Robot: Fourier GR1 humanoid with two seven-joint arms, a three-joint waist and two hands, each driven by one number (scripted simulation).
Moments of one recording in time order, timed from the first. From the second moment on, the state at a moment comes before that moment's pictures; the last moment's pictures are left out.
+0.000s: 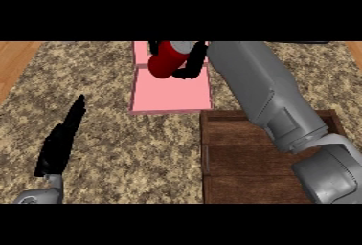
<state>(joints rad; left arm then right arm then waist) -0.05 0.18 0.04 -1.54 -0.21 0.02 0.10 -1.47 -0.07 -0.03 -0.25 0.75 0.32 -0.75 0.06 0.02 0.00</state>
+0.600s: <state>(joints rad) -0.06 0.16 0.00 -1.55 -0.22 0.01 0.09 -1.45 0.00 0.02 -0.13 0.74 0.25 -0.67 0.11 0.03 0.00</state>
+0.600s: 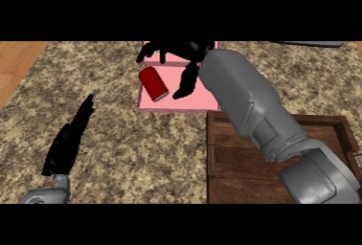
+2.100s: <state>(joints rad) -0.11 0.15 0.01 -1.53 -0.23 0.01 0.07 -1.43 -0.34 -0.44 -0.09 0.25 0.42 -0.47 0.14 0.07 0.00</state>
